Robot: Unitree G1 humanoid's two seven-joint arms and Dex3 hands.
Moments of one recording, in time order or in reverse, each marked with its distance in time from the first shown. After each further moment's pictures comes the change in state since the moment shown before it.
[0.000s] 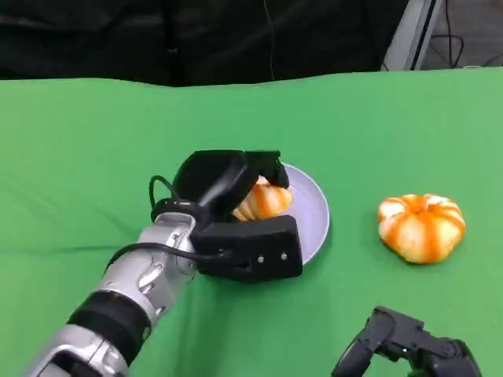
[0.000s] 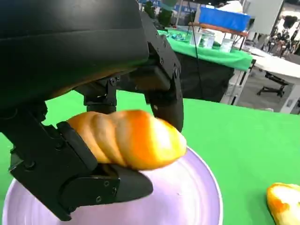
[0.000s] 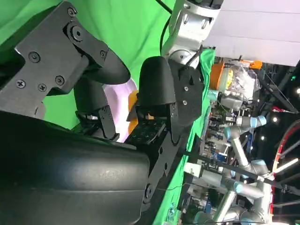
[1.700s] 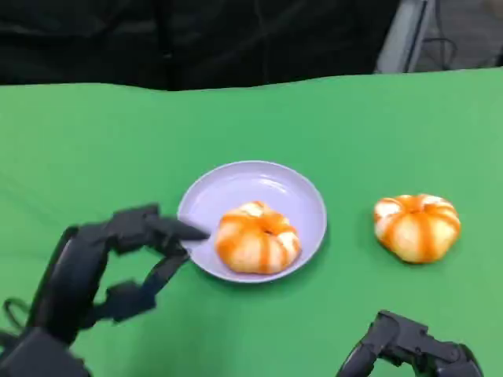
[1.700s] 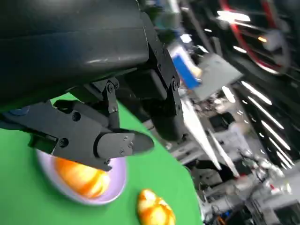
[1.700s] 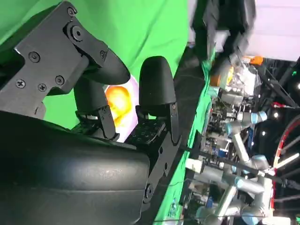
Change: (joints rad) left arm 0.829 0.124 0.478 -0.909 -0.693 -0.254 -0.293; right arm 0.010 -0.005 -0.001 0.001 0.011 -0.008 0.005
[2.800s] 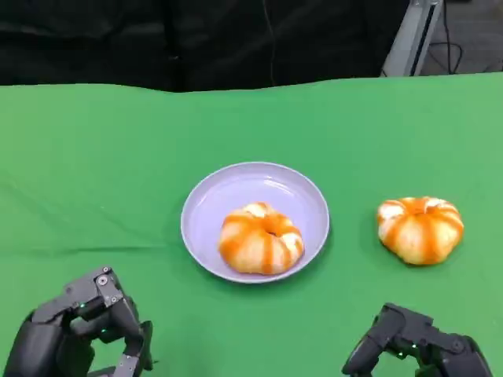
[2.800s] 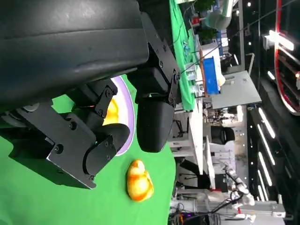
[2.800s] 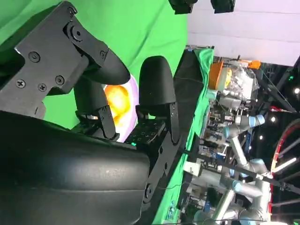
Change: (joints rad) left arm 0.283 -0.099 0.034 -0.130 -0.287 0.061 -0.143; right arm -0.031 -0.015 -0.038 0.030 0.044 -0.001 0.032
